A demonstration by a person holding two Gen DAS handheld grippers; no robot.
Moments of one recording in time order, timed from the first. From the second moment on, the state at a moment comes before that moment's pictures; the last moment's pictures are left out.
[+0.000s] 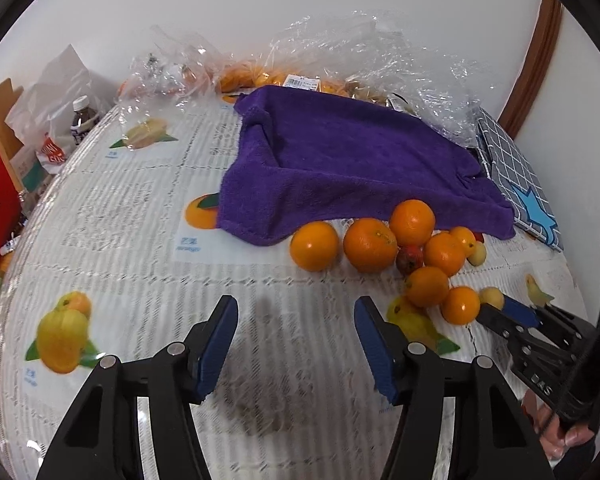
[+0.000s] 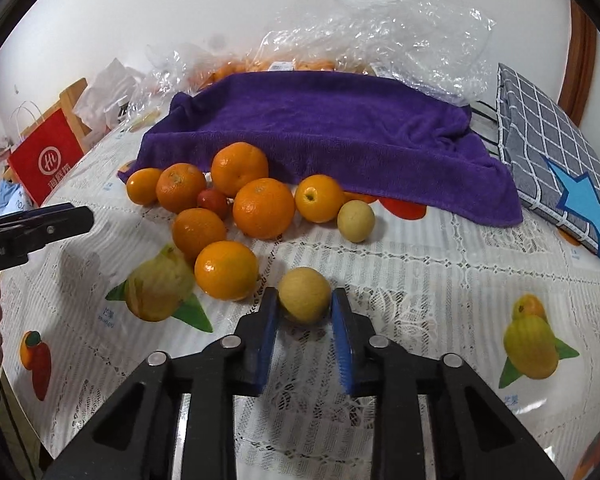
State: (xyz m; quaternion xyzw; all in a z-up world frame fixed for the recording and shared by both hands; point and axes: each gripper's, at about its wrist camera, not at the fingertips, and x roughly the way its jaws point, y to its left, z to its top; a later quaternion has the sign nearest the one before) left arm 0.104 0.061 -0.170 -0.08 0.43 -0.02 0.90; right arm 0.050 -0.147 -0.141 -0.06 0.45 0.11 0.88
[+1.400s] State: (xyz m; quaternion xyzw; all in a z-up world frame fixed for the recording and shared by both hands) left arm 0.119 0.057 -0.173 -0.12 0.41 -0.03 0.90; right arm 0.046 -0.222 -0.098 -0.01 0.41 0.05 0.91
